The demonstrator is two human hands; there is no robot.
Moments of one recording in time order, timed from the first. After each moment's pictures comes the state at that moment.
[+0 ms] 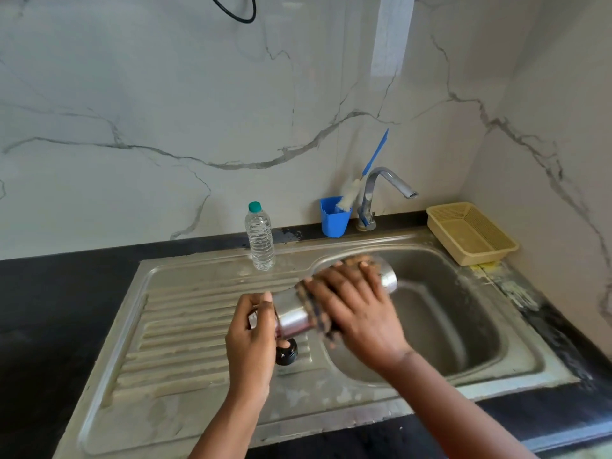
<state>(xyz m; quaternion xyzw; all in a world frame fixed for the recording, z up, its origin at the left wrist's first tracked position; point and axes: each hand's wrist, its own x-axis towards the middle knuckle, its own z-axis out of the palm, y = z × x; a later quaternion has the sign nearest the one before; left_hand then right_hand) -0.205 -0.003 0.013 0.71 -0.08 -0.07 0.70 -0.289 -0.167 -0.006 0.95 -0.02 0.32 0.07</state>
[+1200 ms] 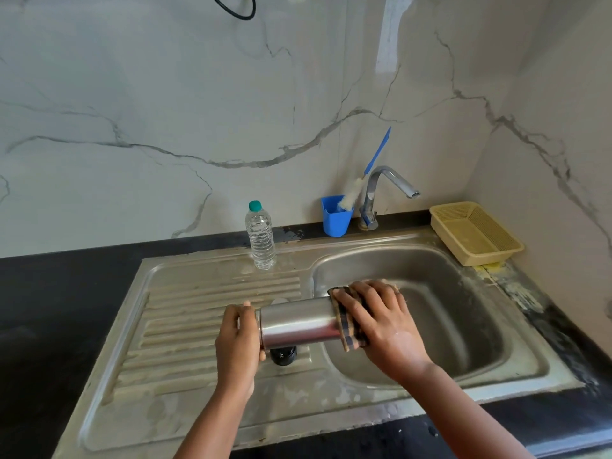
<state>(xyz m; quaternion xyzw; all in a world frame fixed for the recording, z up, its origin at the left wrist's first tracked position) -0.175 0.003 -0.026 0.75 -0.01 -0.11 0.65 -0.312 -0.195 -0.034 0.96 -0.08 0.27 0.00</state>
